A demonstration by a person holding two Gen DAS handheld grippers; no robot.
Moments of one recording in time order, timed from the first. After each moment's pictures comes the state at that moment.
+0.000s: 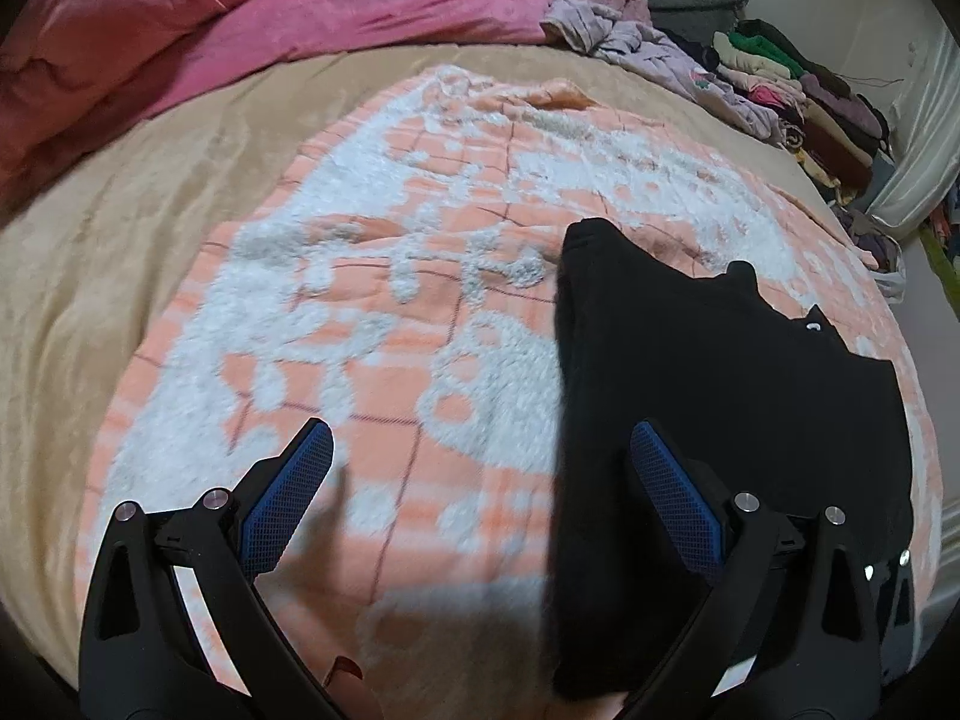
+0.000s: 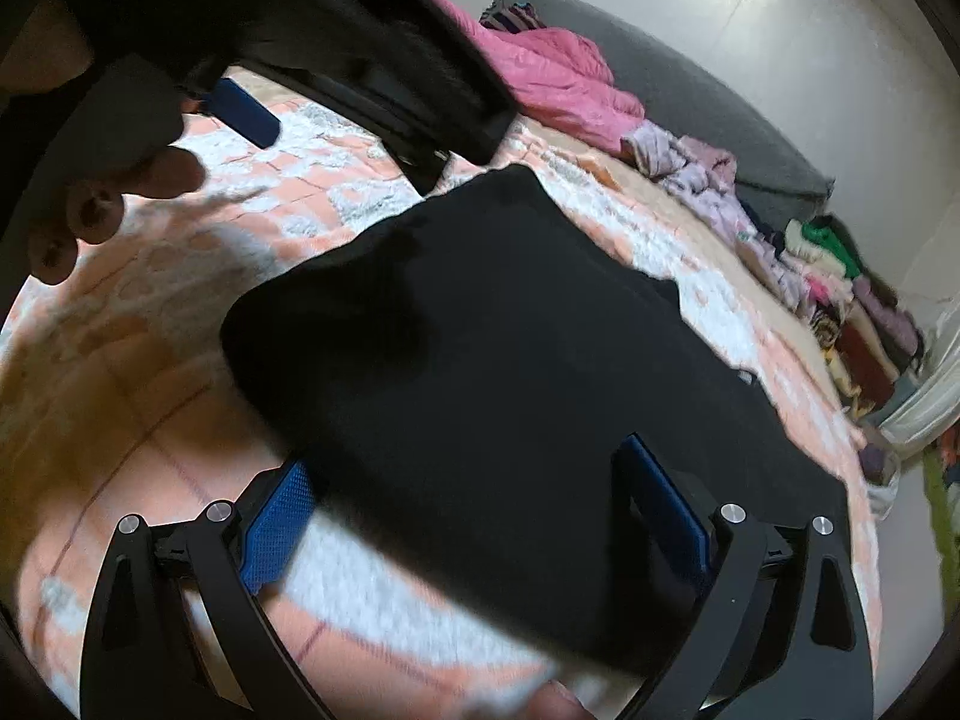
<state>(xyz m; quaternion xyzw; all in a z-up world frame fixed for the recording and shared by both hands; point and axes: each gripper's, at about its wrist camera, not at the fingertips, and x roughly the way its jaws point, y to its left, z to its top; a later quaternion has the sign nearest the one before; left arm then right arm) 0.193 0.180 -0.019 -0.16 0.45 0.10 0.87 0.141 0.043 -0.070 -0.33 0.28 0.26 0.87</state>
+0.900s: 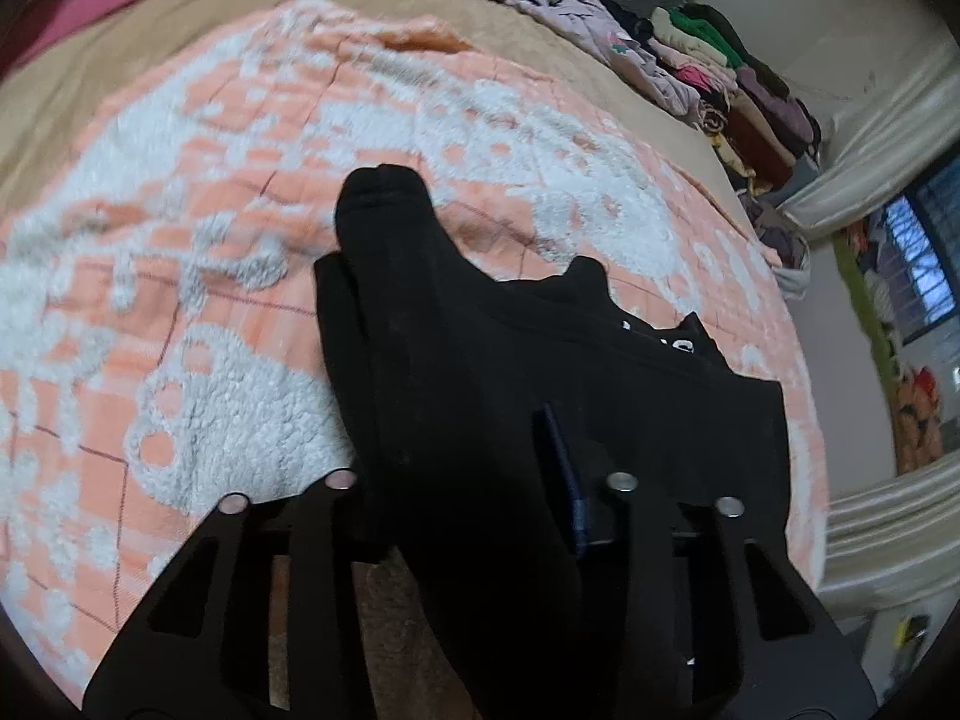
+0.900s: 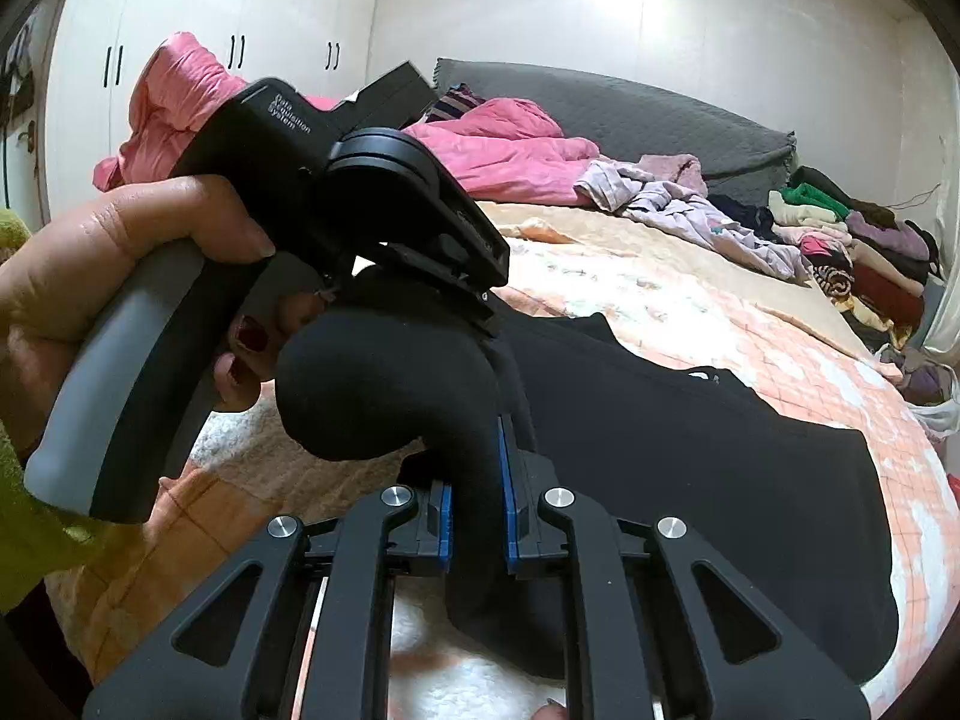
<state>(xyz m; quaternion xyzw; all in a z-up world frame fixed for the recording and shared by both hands) 0.261 0.122 -0.017 -0.25 0.48 -0.02 0.84 0.153 -0.028 -0.021 -0.15 0.24 0.29 0.91</state>
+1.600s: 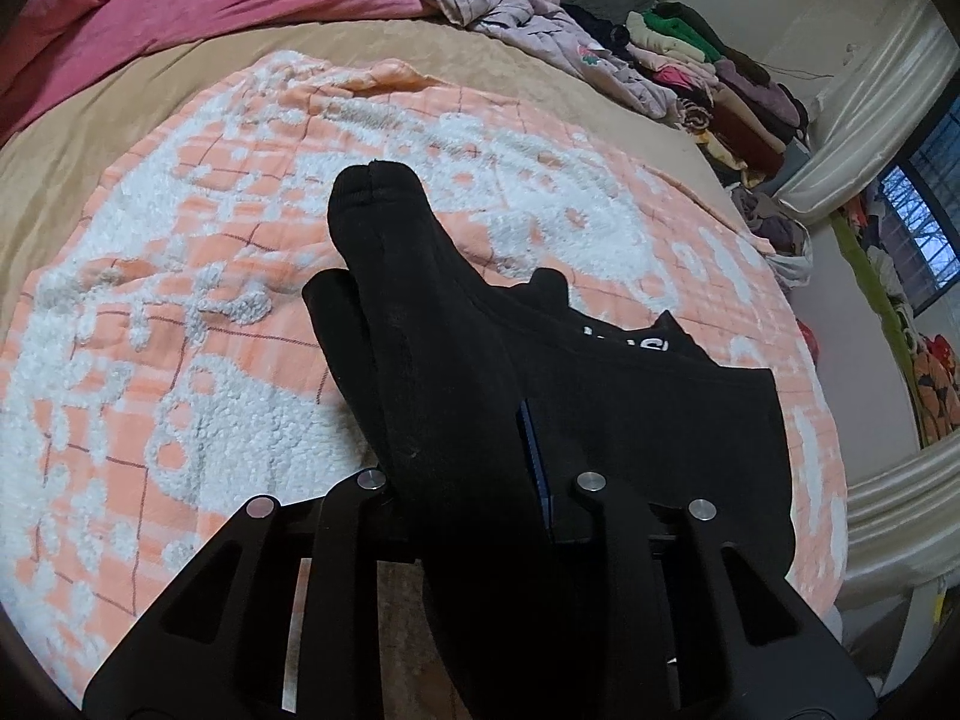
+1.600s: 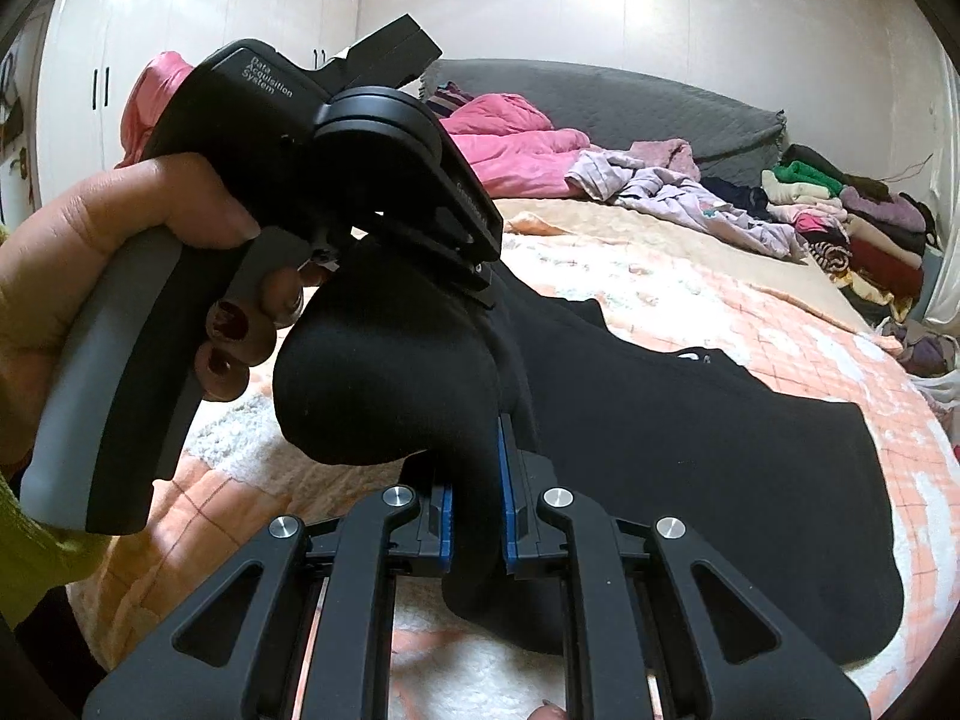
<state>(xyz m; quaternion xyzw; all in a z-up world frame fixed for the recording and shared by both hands) 0.253 0.102 0.009 -0.20 0.46 -0.02 0.86 0.142 -0.040 -0.016 -0.12 0.25 0.29 0.92</state>
